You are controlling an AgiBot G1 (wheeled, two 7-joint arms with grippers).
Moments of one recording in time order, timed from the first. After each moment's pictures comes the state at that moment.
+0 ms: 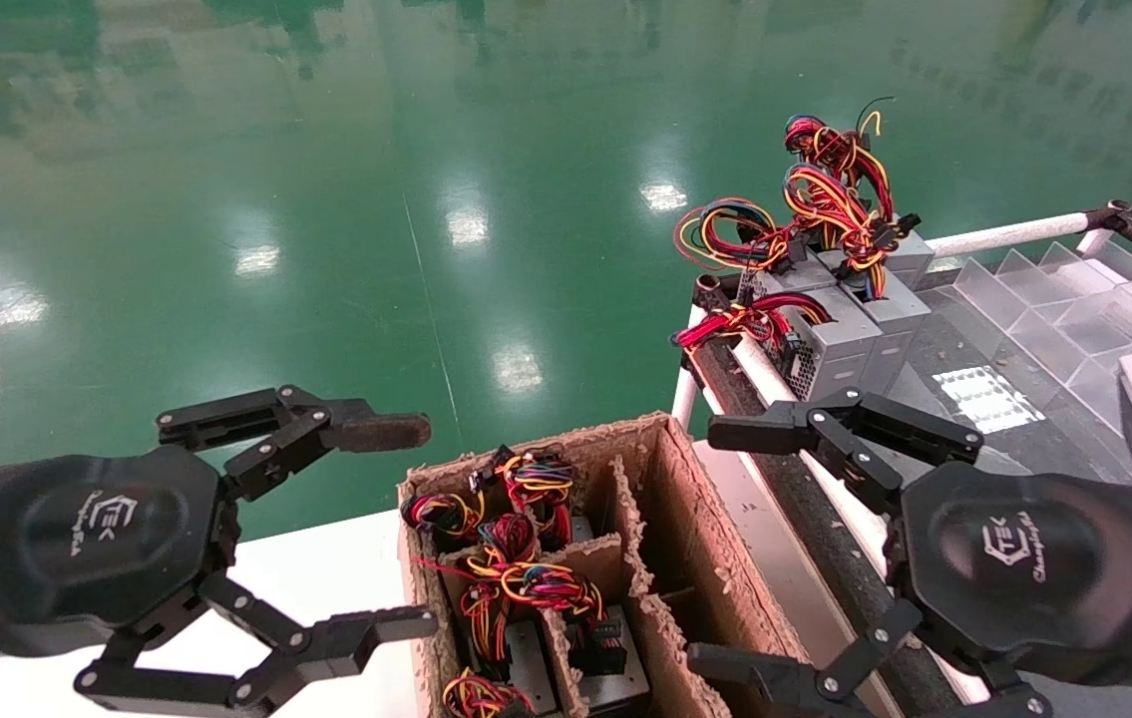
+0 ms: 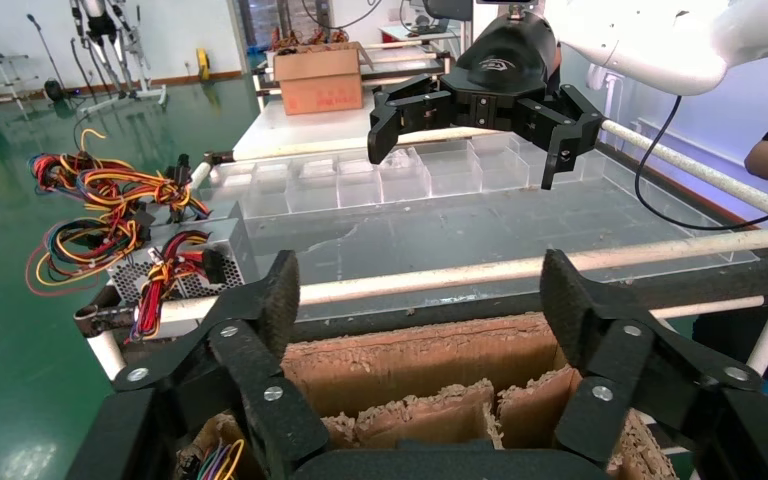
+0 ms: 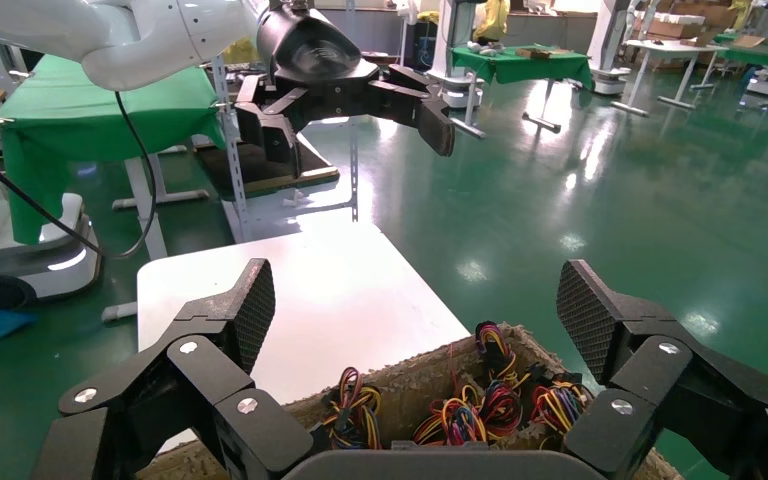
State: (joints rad) left arm -1.08 0.61 0.28 -1.28 0.73 1.49 -0.19; right arm 1.07 -0.61 -0.28 1.28 -0.73 -1.50 0.19
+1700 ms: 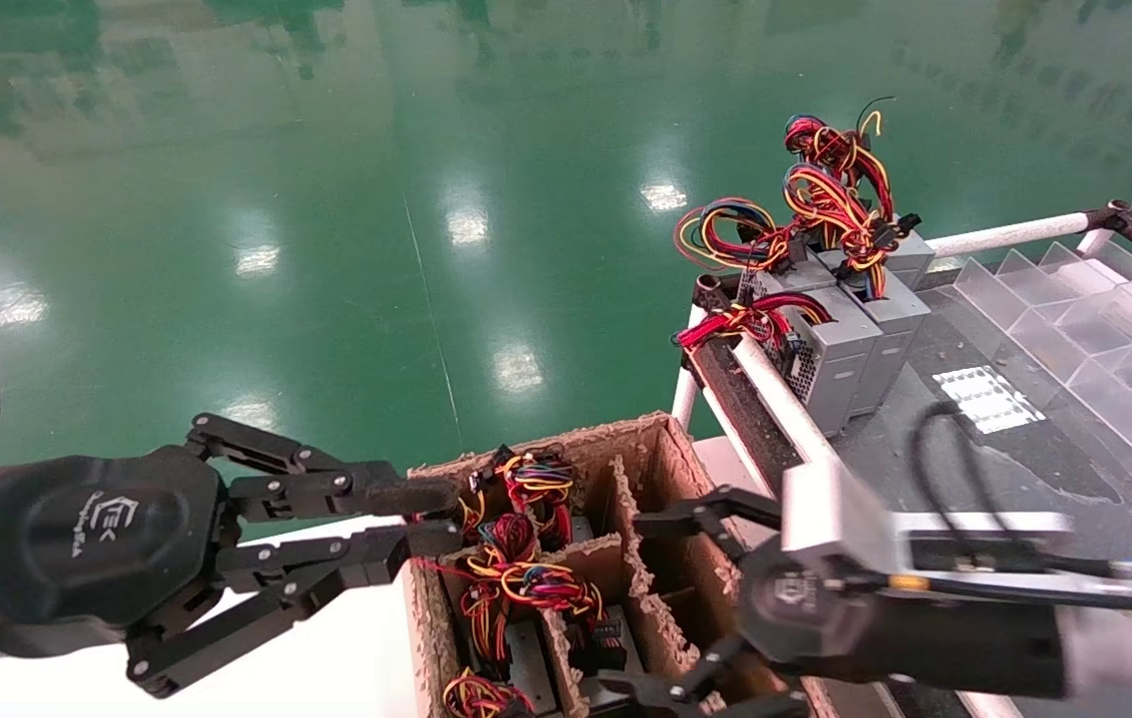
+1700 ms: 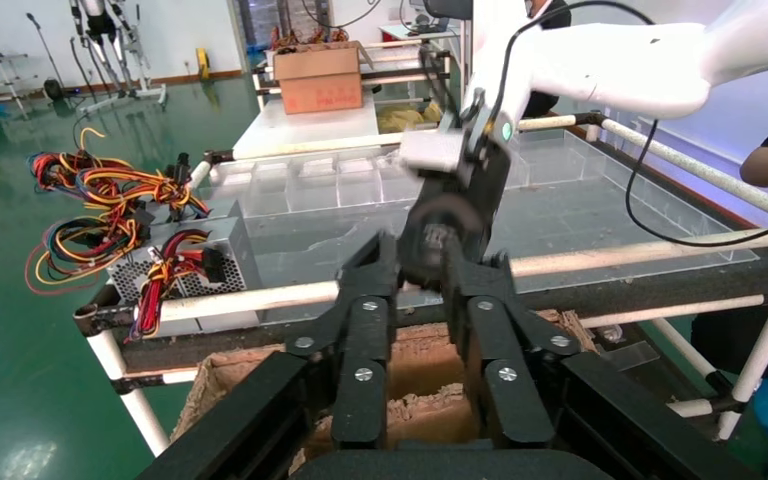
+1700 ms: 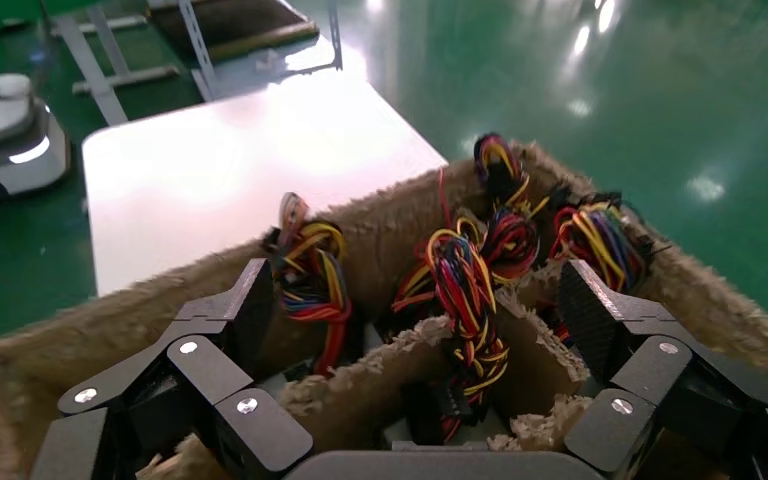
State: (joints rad) left arm -1.08 0.61 0.28 -1.28 0.73 1.50 -0.19; right arm 1.12 -0.77 -0.45 1.24 -1.07 -1.36 0.20
